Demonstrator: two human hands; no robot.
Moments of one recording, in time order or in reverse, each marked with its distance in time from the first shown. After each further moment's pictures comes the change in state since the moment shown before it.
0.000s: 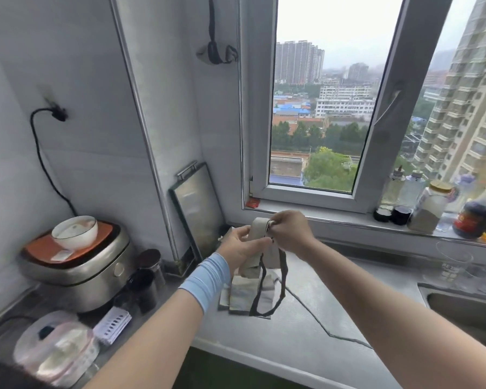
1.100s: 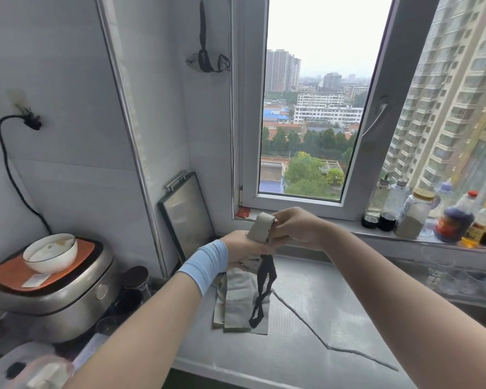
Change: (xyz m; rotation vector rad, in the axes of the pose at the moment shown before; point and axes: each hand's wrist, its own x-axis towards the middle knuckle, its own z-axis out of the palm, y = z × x) left_hand 0.045 0.038 -0.018 0.390 -0.236 -0.223; right_hand 0.034 -0.020 -0.034 0.385 -0.421 0.201
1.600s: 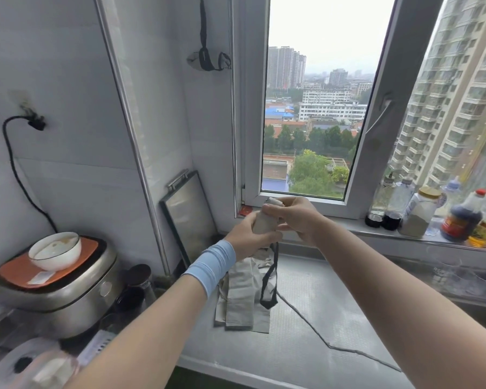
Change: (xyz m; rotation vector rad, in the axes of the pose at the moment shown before) left_hand -0.001 0.015 0.014 0.091 0.188 0.307; right_hand 0.006 -0.006 0.001 0.100 0.225 -0.161
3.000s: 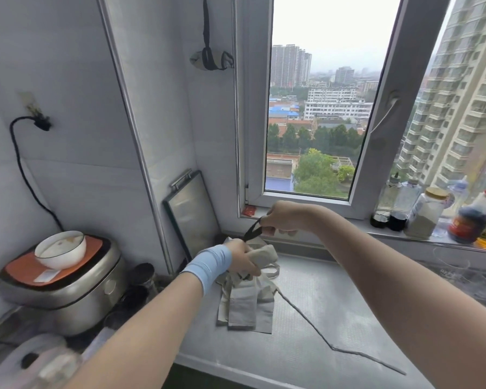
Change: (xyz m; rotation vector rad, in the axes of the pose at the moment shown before) left_hand 0.004 -0.031 -0.014 0.591 -0.234 -0.391; right_hand 0.007 -0.032 0.014 -0.866 -0.274 0.146
